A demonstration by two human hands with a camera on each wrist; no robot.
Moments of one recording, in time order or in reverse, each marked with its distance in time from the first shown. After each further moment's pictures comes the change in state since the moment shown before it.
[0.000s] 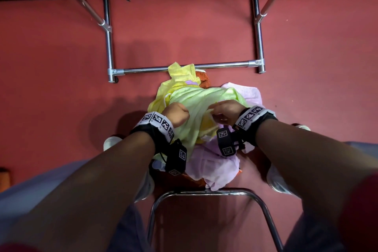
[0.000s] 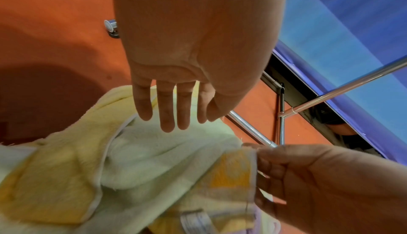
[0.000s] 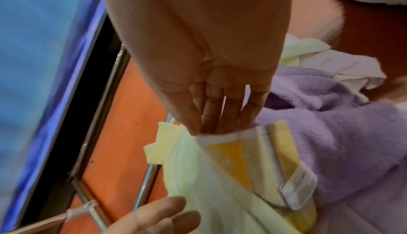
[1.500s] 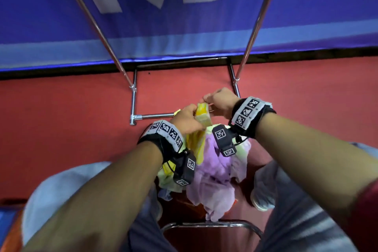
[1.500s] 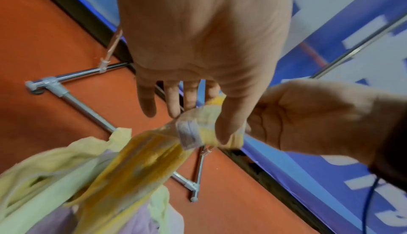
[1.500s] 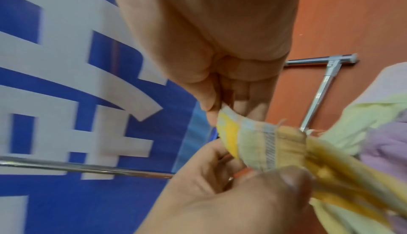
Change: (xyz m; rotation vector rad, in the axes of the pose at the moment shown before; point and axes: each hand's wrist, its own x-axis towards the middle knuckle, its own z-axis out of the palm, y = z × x) left_hand -0.173 0.111 -0.044 -0.104 0.163 0.378; right_hand -0.211 -0.090 0.005 0.012 0.110 -0.540
